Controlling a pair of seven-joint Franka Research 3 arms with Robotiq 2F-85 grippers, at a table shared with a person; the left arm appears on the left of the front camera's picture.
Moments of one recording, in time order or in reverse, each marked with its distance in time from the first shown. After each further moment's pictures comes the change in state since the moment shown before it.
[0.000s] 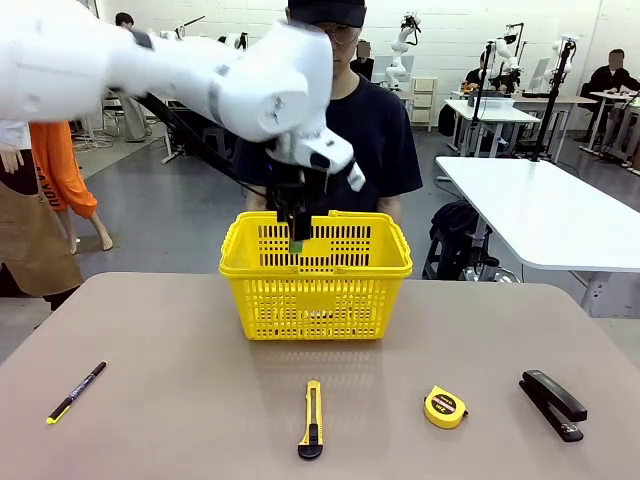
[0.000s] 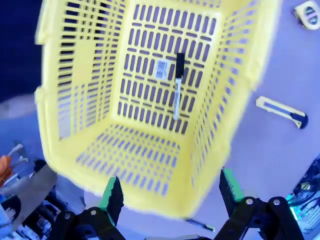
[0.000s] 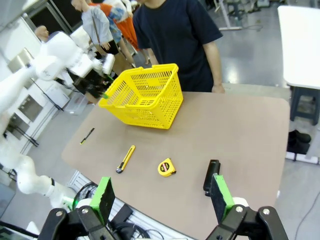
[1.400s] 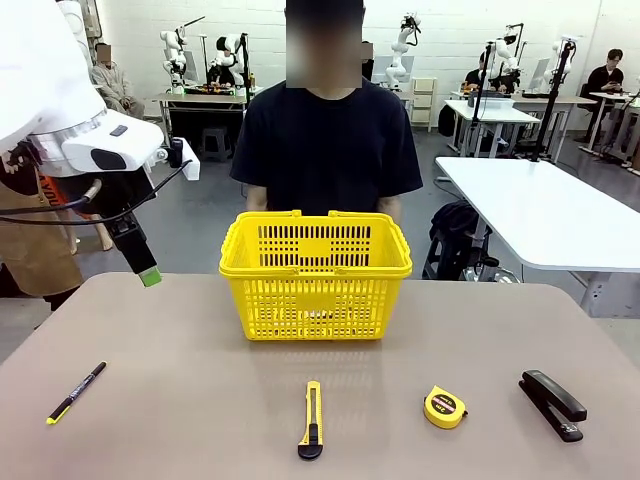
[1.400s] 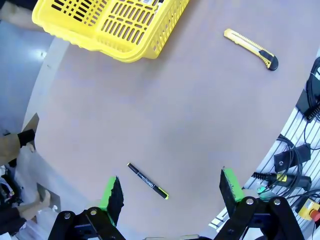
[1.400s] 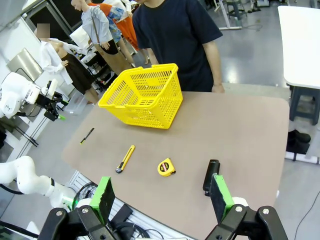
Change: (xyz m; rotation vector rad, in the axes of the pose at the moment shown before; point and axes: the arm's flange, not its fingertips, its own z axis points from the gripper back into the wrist) left arm -0.246 -0.075 0.032 -0.034 -0.176 0.255; right arm 0.000 0.000 0.000 -0.001 0.000 0.000
